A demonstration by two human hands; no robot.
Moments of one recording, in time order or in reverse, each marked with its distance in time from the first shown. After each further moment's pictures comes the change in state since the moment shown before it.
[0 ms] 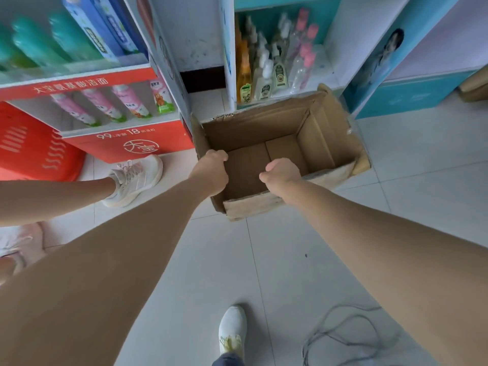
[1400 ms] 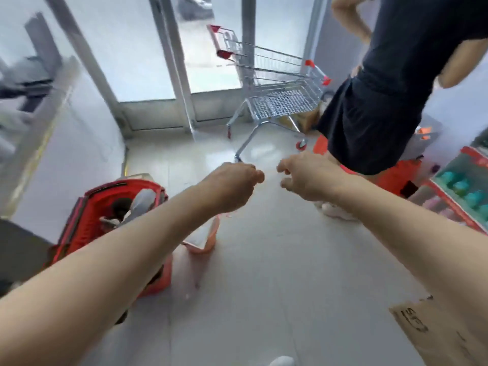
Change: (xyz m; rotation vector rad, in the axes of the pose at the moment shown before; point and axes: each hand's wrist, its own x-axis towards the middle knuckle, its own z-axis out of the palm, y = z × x) left_hand -1.008 -0.049 -0.010 0.048 0.632 -0.782; right_hand -0.894 0.039 0.023 -1.278 -0.383 -1.984
